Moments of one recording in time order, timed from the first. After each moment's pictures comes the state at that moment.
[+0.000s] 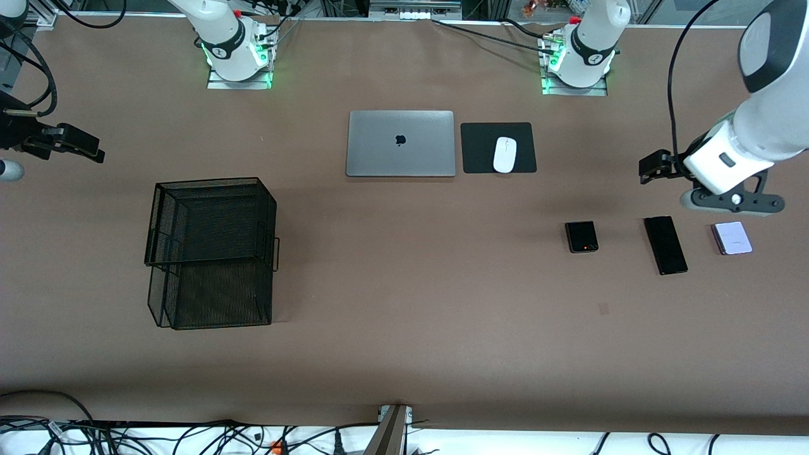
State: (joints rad) left arm -0.06 0.12 -0.03 -1.64 0.03 1.60 0.00; right arm 0.03 0.04 -0.08 -1.60 -0.01 1.55 0.00
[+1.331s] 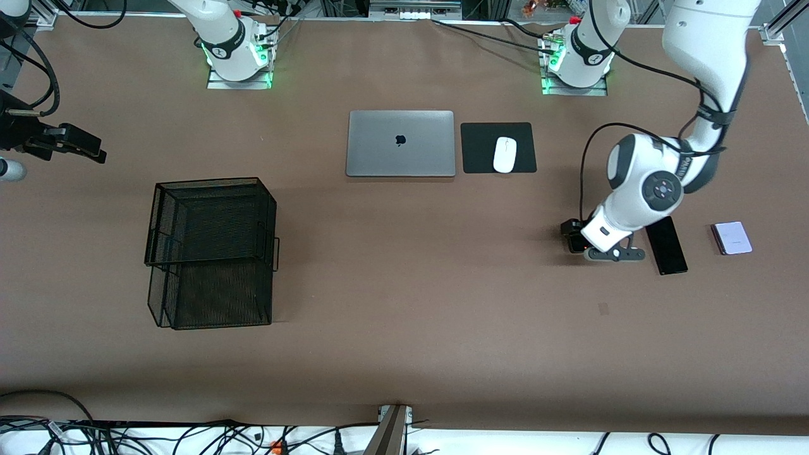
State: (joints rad) left arm -0.06 0.42 -0.05 -2.19 0.03 2.57 -0.14; right arm 0.03 0.04 -0.07 -1.60 -0.01 1.56 0.00
